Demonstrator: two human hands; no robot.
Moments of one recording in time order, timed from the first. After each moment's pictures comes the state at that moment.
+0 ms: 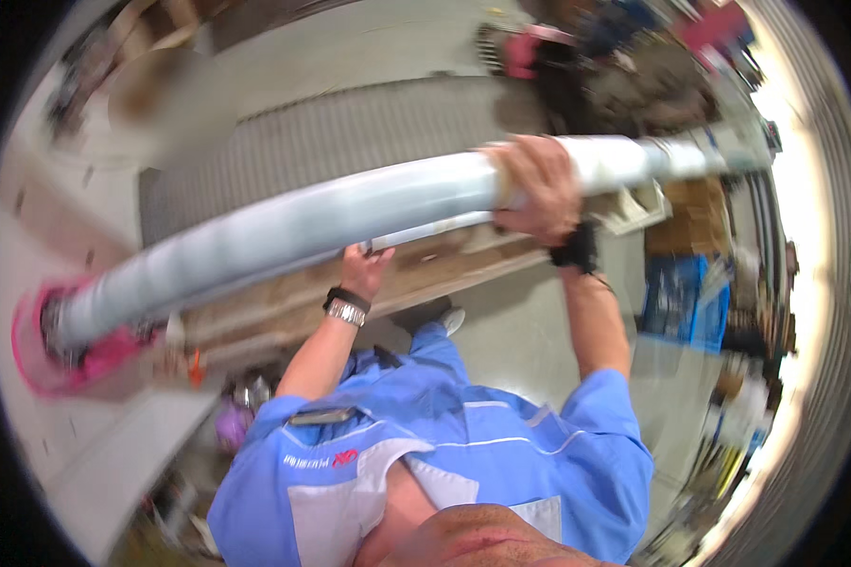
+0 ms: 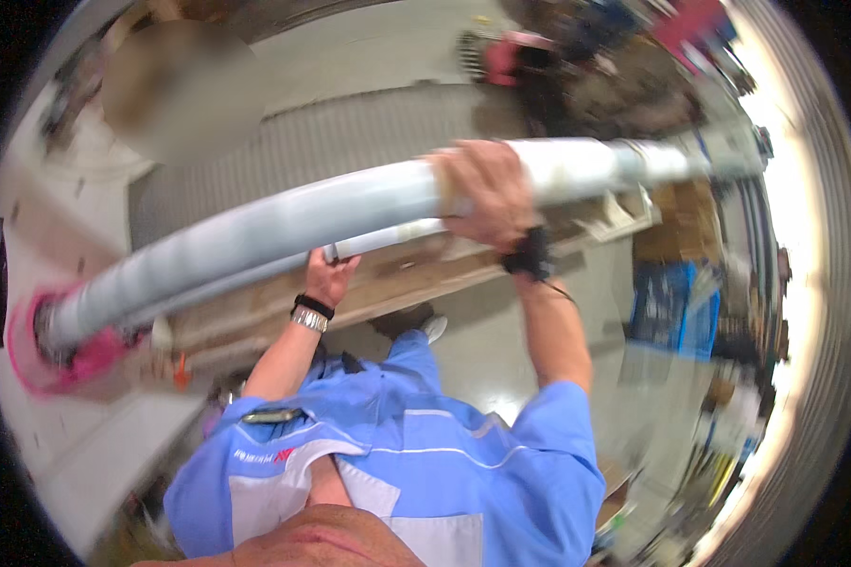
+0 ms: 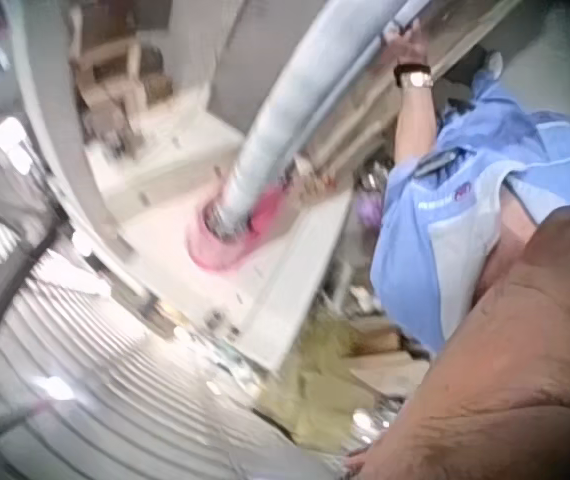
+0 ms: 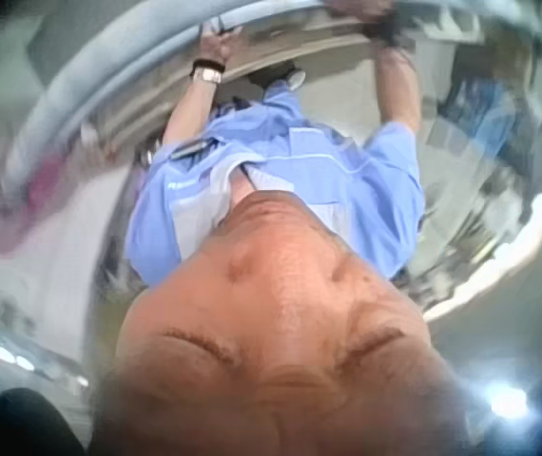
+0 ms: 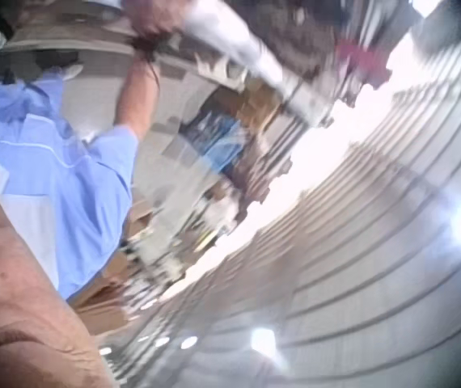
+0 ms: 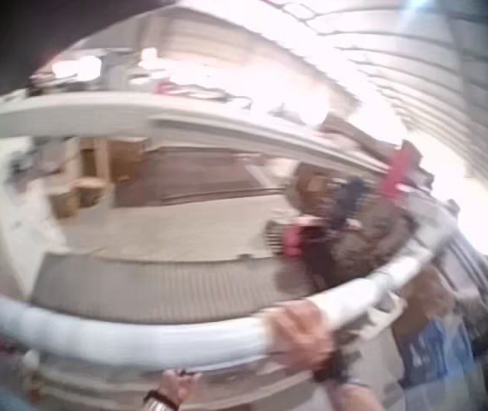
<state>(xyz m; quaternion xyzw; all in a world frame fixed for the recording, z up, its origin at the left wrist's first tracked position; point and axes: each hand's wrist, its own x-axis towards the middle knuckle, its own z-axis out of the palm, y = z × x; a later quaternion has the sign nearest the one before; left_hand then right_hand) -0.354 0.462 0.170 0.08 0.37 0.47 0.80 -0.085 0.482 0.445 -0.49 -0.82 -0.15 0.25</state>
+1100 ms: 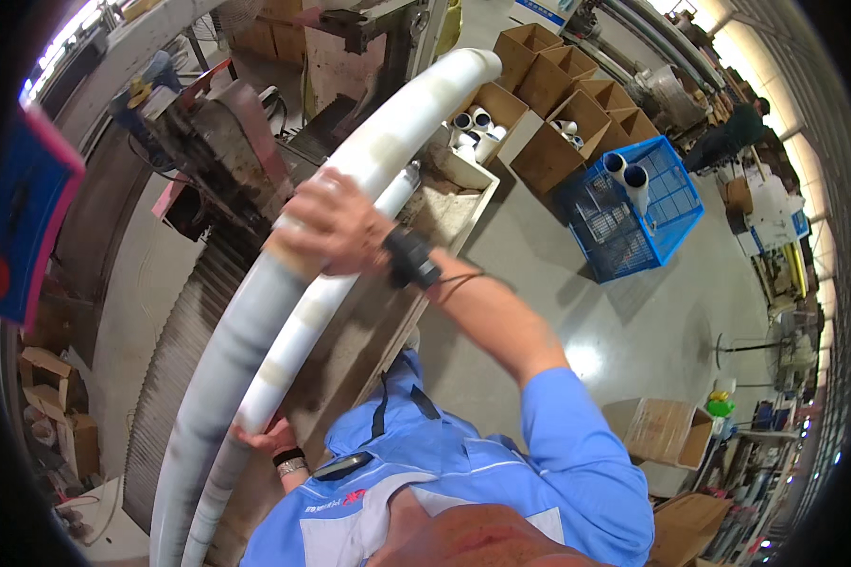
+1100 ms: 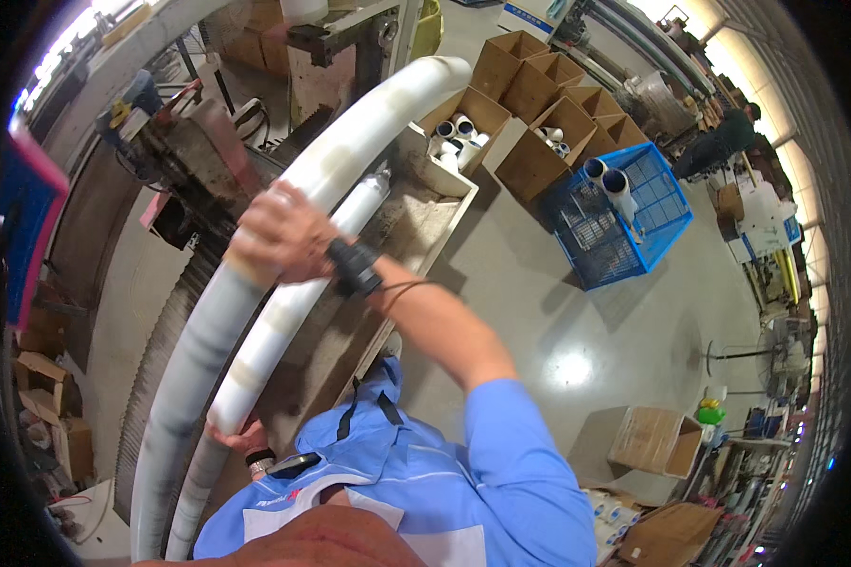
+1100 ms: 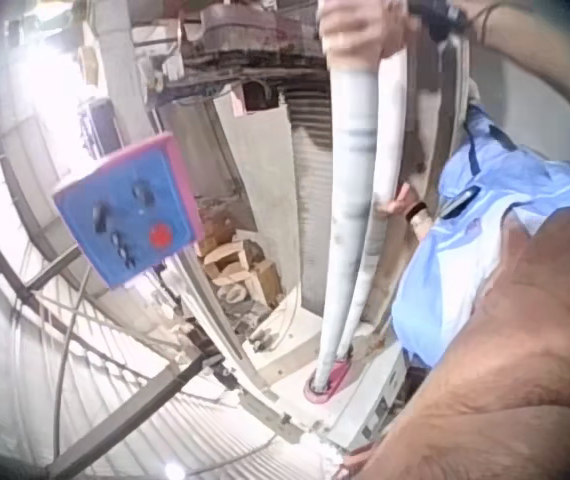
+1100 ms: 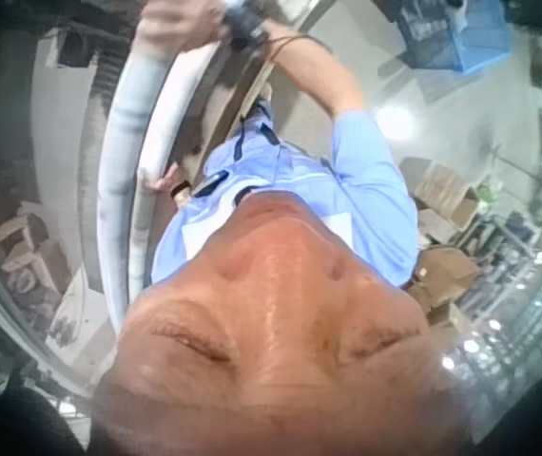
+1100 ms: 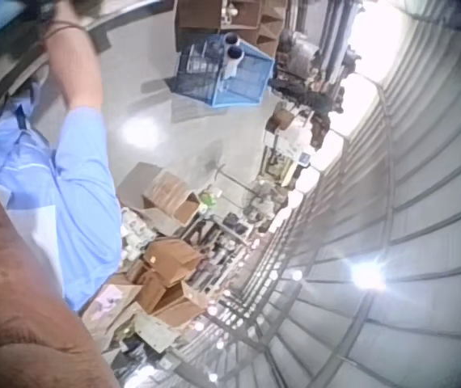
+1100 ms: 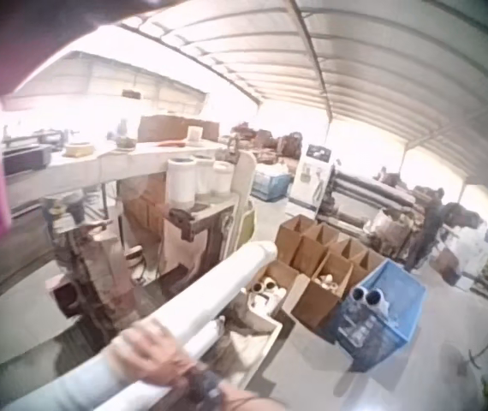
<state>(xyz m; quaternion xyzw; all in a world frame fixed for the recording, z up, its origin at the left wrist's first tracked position) 0.185 0.479 0.171 0.01 0.36 0.58 0.73 0.611 0.468 0.414 -0.51 -0.75 -0.26 0.34</state>
